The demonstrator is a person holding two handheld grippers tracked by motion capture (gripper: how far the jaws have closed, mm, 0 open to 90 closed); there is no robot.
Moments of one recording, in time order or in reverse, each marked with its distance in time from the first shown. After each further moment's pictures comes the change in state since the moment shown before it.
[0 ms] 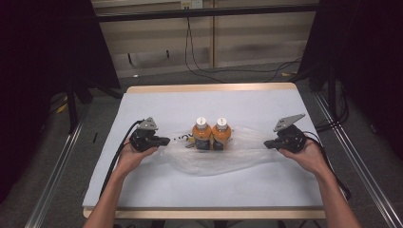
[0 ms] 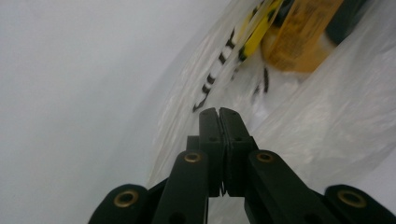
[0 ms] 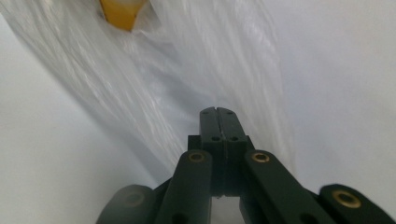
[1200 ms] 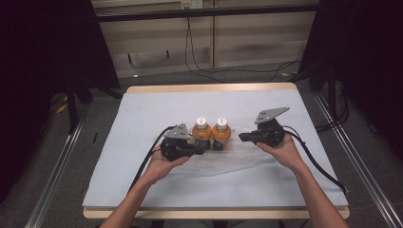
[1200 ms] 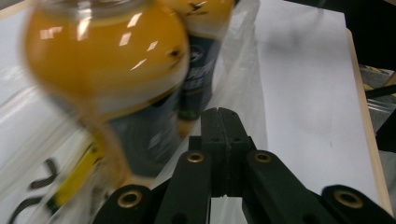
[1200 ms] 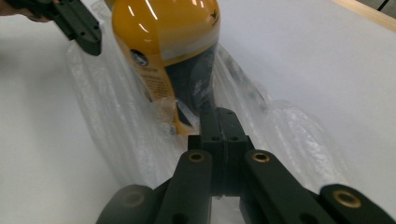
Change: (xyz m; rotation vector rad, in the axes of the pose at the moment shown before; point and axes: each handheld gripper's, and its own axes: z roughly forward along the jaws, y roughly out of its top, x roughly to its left) left arm -0.089 0.054 0.043 -0.127 -0.244 0.131; right arm 0.028 0.058 0.018 -0.215 0.121 -0.009
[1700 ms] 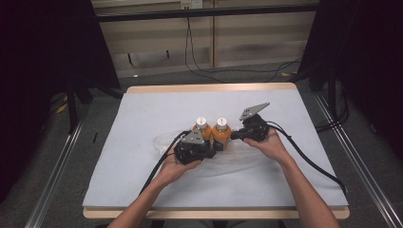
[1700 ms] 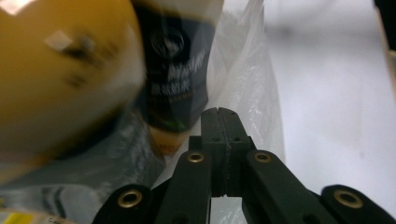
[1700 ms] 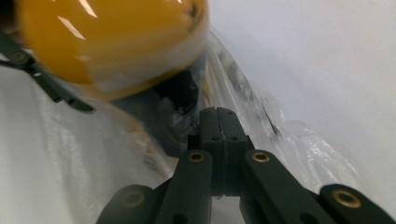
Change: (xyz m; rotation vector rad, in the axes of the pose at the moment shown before) left arm -0.007 -0.008 0.038 0.112 0.047 0.013; right arm -0.015 0.008 0.052 0.090 0.054 0.001
